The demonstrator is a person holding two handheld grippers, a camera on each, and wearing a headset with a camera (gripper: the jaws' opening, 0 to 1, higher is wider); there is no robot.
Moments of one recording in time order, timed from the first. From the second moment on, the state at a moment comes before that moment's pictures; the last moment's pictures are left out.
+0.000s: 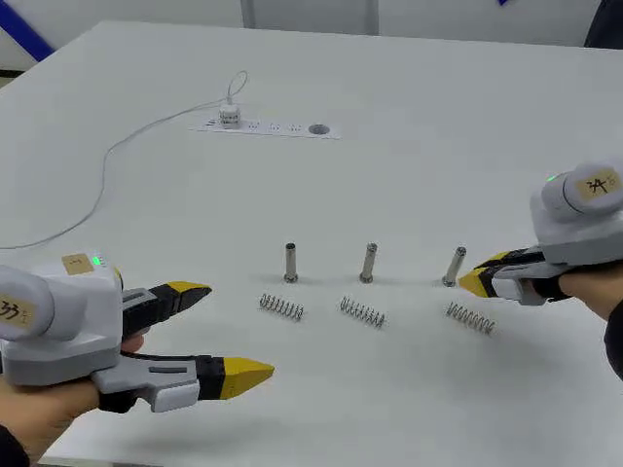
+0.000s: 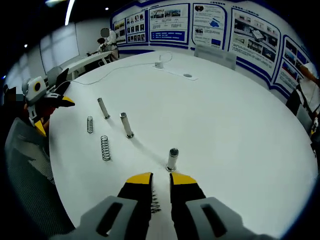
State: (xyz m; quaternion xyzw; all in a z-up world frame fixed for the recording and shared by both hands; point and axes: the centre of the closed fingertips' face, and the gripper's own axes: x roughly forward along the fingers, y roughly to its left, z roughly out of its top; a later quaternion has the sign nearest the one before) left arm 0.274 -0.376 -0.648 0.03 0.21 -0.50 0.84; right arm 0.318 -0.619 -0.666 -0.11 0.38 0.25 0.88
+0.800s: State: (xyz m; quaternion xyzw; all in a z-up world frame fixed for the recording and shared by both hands) left arm 0.274 -0.375 -0.647 0.02 0.21 -0.50 0.84; right arm 0.303 -0.603 -0.700 -0.23 0.45 0.34 0.79
